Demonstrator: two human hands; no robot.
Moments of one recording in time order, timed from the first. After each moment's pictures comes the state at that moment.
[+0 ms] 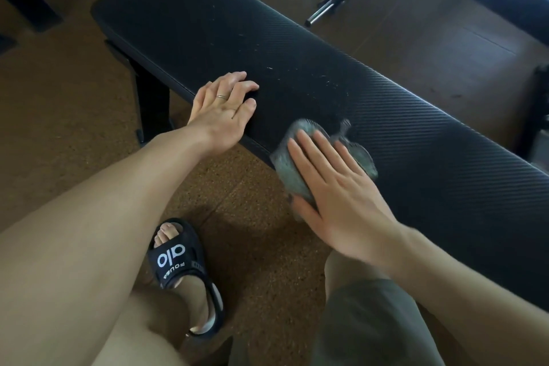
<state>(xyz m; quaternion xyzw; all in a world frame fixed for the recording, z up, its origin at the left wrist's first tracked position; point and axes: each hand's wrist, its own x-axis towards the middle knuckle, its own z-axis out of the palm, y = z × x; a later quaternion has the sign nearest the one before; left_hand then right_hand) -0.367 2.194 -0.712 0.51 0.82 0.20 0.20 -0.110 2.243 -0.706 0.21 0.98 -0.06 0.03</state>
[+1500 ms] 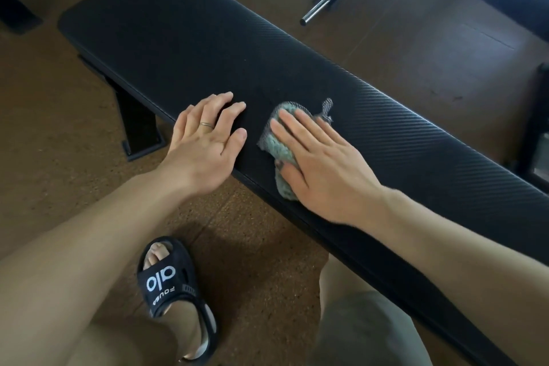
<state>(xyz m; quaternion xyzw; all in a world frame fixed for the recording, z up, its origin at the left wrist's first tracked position) -0.365 2.195 -0.712 0.51 0.83 0.16 0.18 -0.169 2.312 -0.701 0.21 0.97 -0.09 0.04</state>
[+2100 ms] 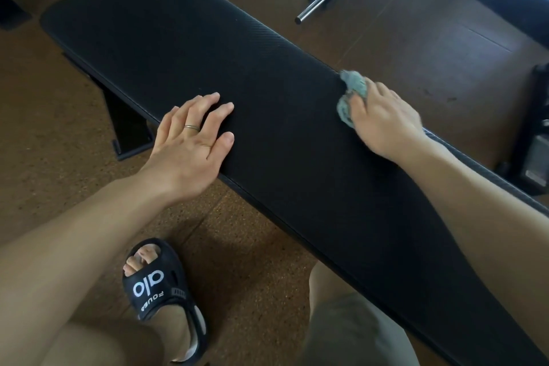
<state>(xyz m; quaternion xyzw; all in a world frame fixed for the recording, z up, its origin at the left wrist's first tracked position) -0.364 2.195 -0.711 0.51 0.83 0.14 0.18 -0.151 2.428 -0.696 0.47 0.87 -0.14 0.03</state>
